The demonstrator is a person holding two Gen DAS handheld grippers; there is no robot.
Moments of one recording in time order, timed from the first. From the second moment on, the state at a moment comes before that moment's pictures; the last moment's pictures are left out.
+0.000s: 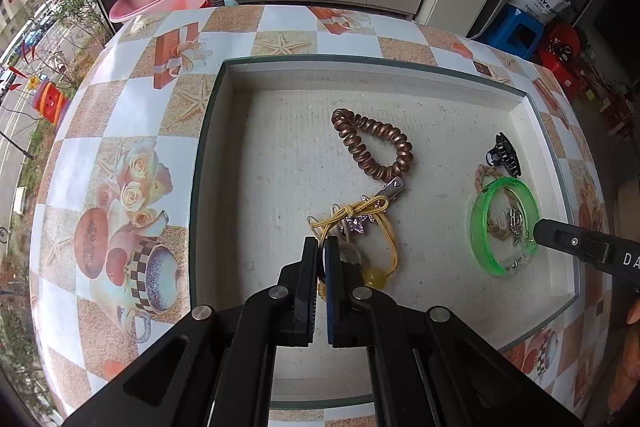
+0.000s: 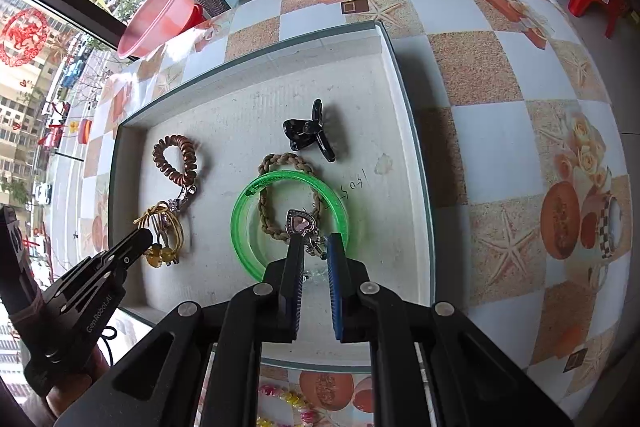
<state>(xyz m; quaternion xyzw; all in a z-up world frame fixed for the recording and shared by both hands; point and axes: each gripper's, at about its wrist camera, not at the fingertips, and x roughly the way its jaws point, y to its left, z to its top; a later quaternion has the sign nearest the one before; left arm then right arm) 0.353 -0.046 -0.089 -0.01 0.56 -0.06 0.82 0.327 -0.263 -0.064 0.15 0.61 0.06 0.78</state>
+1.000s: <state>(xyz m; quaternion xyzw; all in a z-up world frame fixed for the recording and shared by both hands) 0.351 -0.063 -0.081 0.03 0.56 -0.05 0.83 0.299 -0.275 -0.041 0.17 0.59 0.06 0.78</state>
